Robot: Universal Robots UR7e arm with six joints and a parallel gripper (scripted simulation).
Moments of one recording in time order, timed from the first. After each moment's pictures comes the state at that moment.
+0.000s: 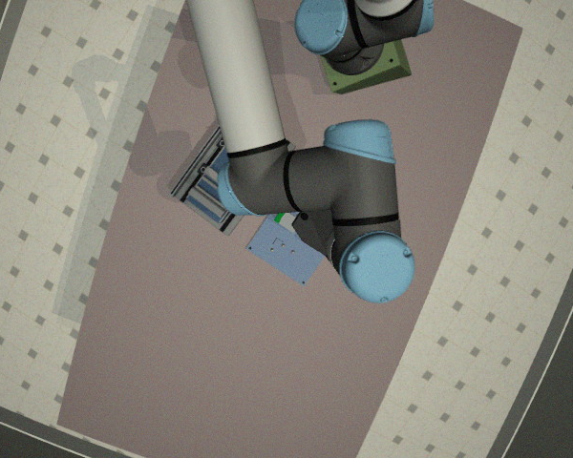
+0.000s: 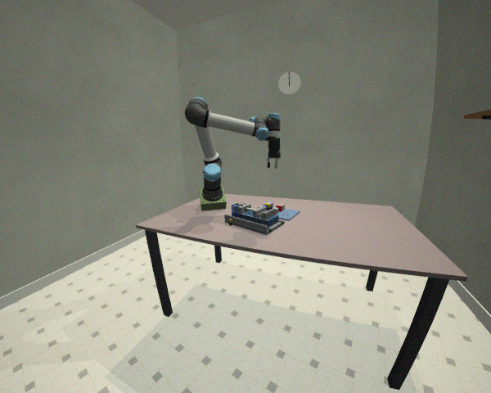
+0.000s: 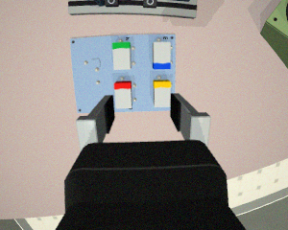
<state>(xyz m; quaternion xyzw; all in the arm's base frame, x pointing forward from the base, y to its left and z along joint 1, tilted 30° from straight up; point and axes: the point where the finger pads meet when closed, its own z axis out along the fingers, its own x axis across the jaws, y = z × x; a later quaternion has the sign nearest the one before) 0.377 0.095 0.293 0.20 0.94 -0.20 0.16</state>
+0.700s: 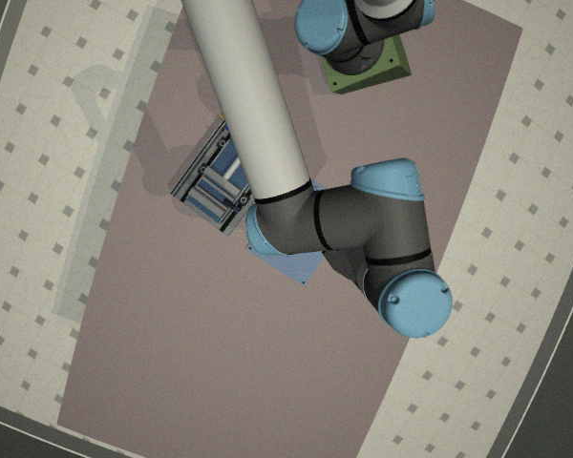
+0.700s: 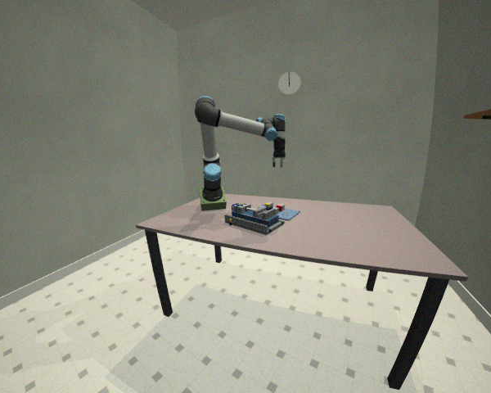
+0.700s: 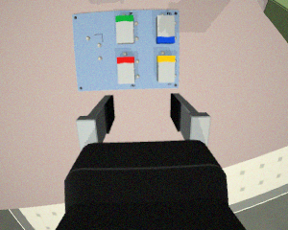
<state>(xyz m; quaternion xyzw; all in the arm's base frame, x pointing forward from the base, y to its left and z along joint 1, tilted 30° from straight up) 0.411 0.141 0.278 0.20 0.94 -0.20 0.16</state>
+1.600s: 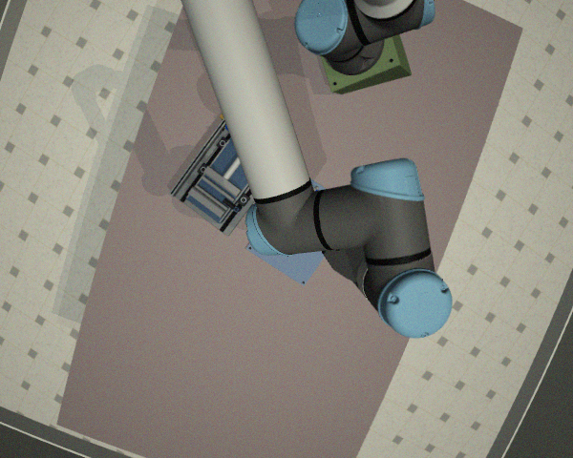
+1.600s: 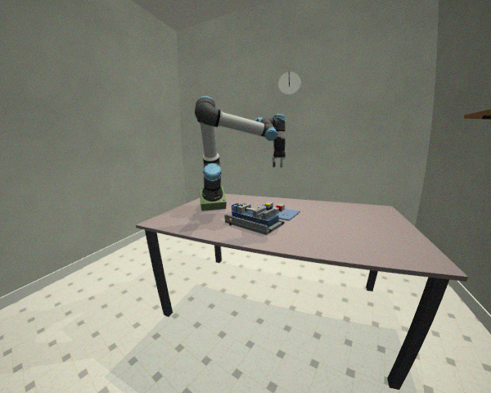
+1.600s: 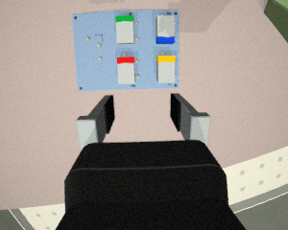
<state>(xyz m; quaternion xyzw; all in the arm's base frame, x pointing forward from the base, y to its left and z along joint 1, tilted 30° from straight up) 0.411 0.141 0.278 0.20 0.94 -0.20 0.16</state>
